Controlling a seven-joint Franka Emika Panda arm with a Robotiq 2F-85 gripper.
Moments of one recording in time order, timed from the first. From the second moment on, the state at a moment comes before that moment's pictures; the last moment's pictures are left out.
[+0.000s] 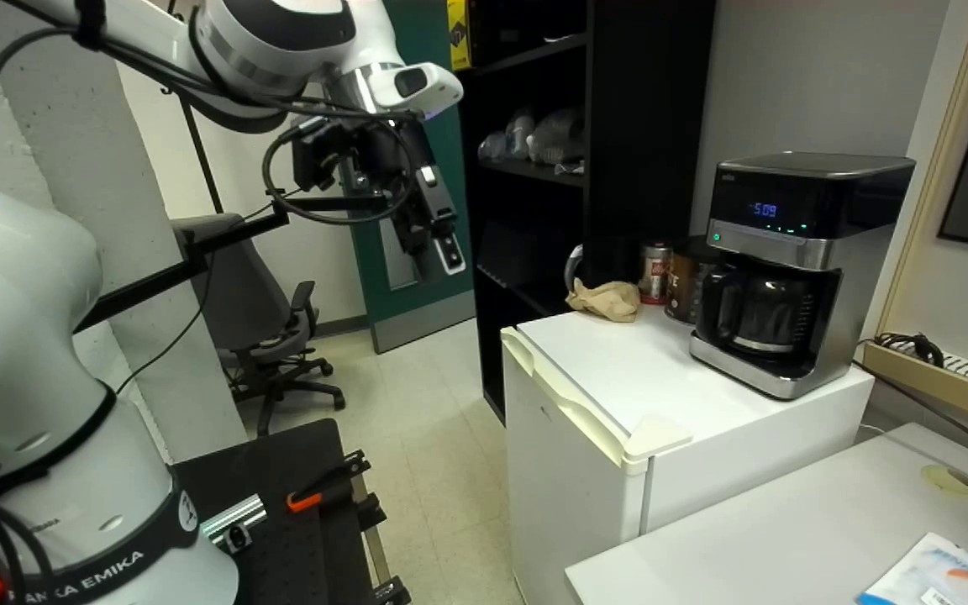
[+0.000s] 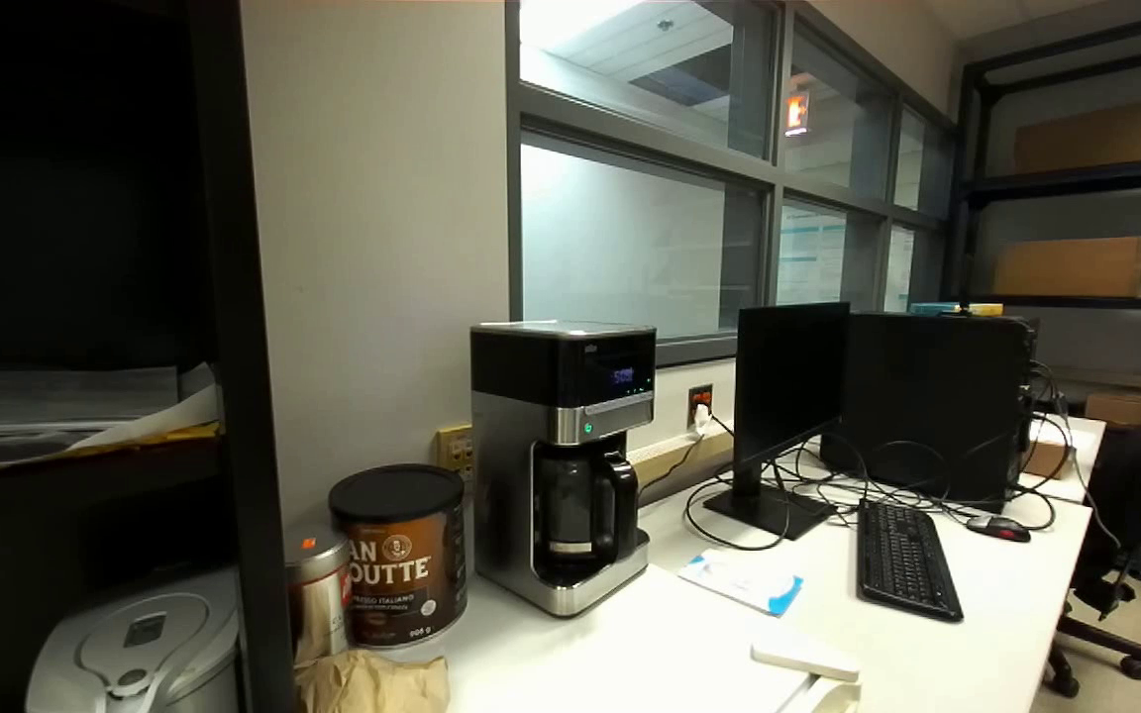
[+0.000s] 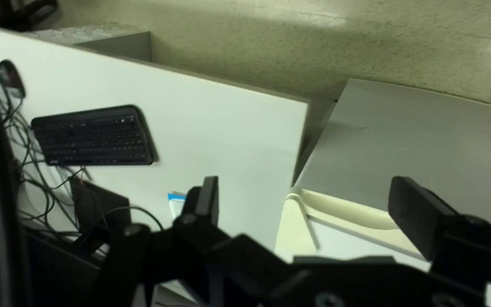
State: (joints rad) arm 0.03 -0.67 0.37 -2.74 -0.28 2.11 0.40
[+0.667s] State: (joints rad) arm -0.10 -0.42 0.28 -2.58 -0.81 2.38 0.36
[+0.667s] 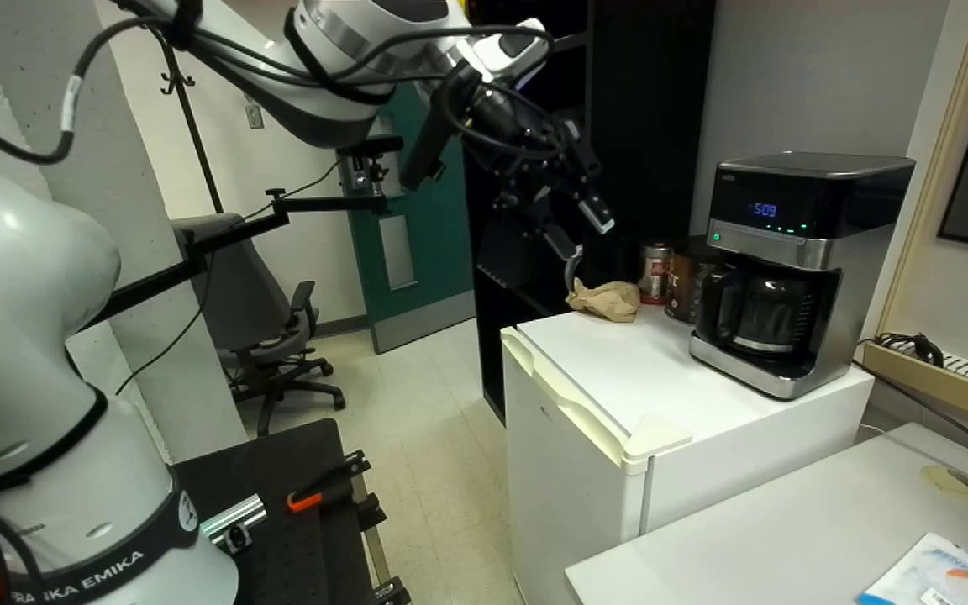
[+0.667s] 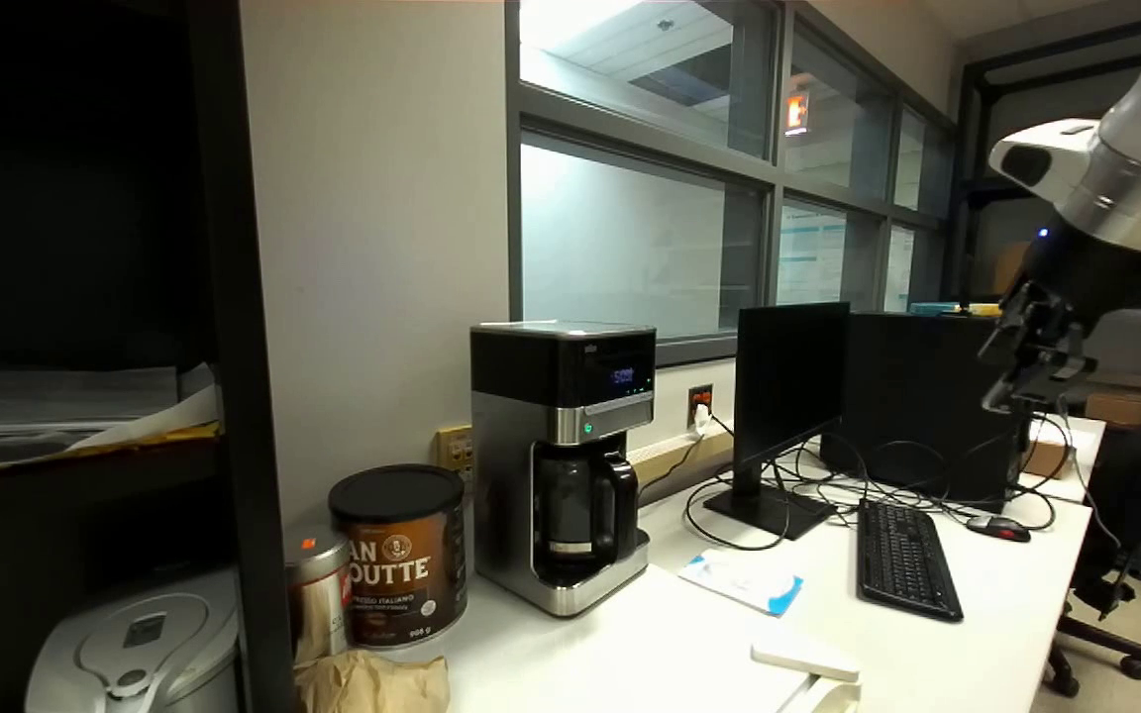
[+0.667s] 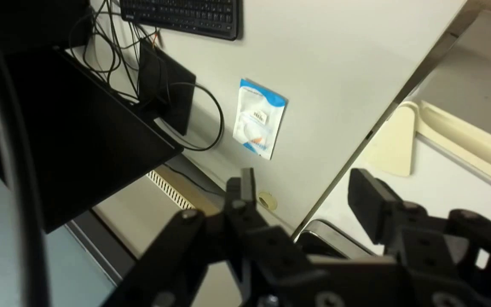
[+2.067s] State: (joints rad) arm -0.11 0.16 0.11 -2.07 -1.27 2.73 0.38
